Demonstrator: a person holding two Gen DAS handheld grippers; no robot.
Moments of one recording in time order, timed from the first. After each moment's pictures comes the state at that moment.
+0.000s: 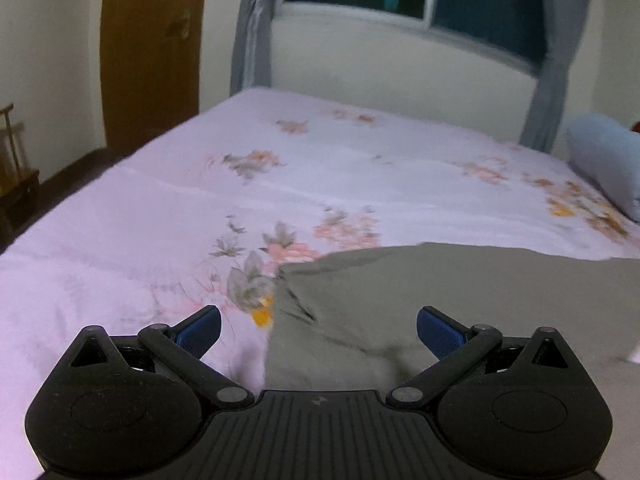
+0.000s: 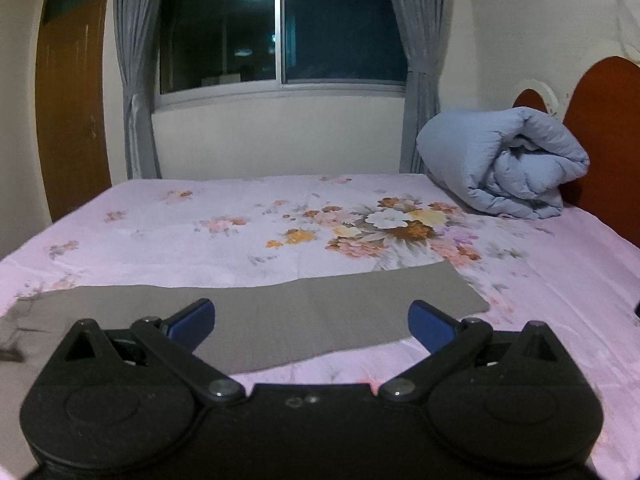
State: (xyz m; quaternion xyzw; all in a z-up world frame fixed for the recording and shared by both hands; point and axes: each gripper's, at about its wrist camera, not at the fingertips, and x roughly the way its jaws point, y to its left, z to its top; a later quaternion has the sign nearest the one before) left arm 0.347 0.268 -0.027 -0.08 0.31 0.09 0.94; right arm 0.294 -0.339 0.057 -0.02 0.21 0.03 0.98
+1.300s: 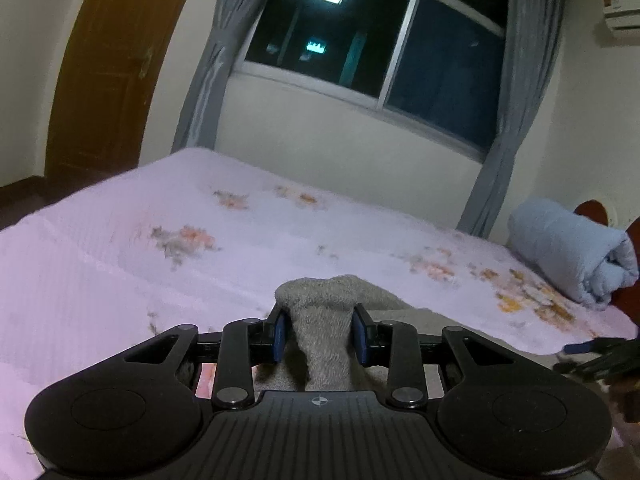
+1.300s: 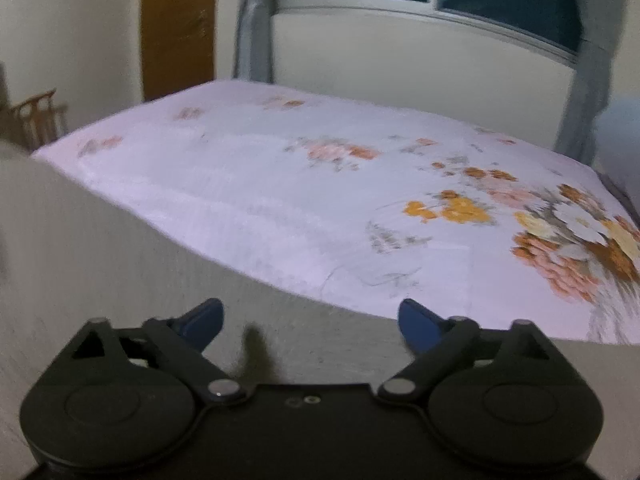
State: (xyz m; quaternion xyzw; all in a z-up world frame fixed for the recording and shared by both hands) left arm 0.398 0.299 -0.023 -0.15 0.17 -0.01 0.97; right arm 0.534 -0.232 -0.050 -0.13 0.31 0.24 0.91
